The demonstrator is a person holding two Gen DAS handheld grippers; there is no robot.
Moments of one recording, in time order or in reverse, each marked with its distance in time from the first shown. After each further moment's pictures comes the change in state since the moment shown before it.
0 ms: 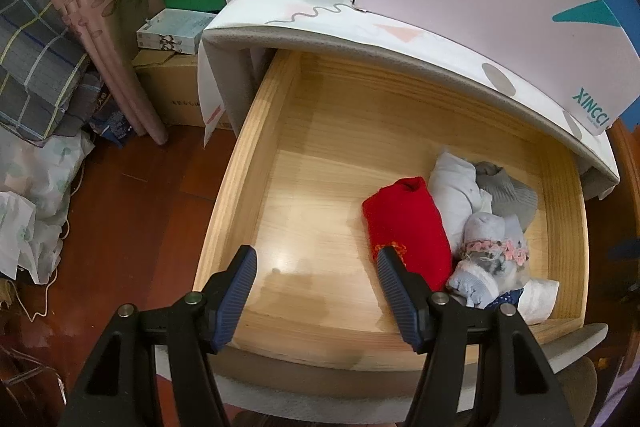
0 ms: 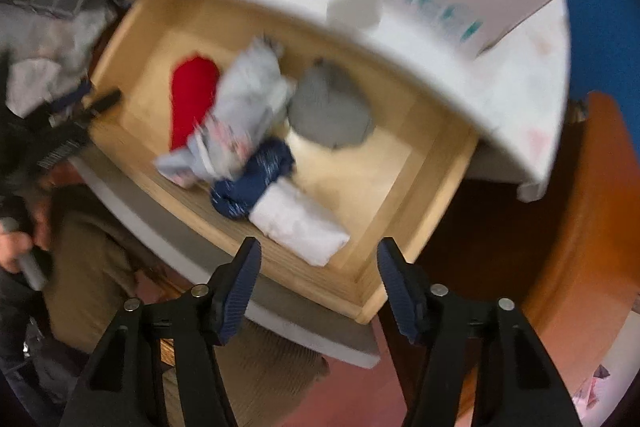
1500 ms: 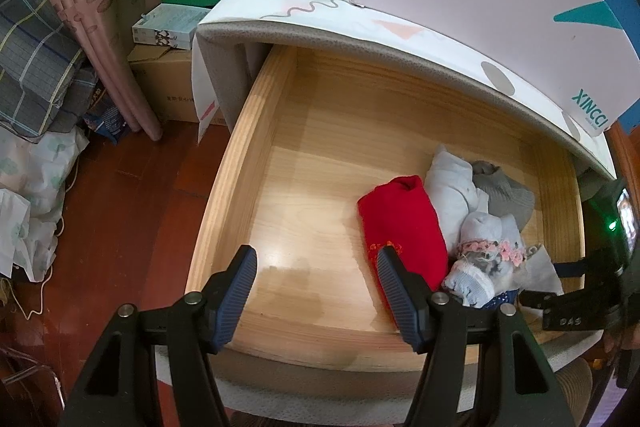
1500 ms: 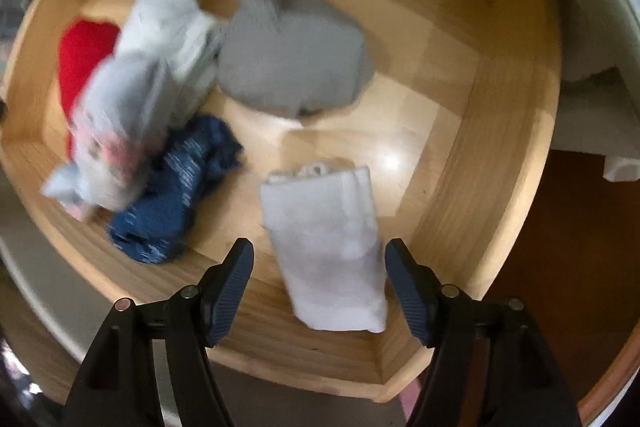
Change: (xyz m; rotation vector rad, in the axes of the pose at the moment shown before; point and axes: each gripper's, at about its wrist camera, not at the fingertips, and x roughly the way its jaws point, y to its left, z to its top) left arm 0.003 -0.001 0.001 -0.003 0.016 -0.016; right arm 0.104 -0.020 0.002 0.115 0.078 -0.061
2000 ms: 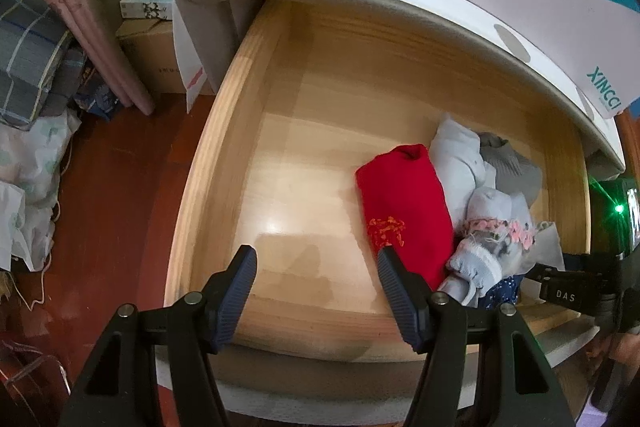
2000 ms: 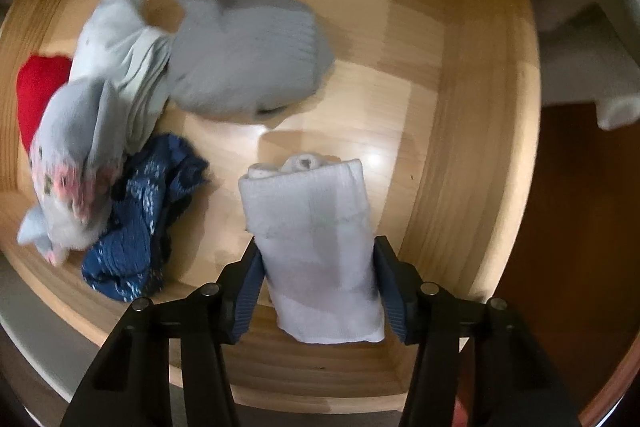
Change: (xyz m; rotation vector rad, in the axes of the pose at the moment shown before) left arm 0.022 0.000 0.001 -0.005 0.131 -0.012; right arm 0.030 -0.023 0.012 0.230 -0.058 -0.010
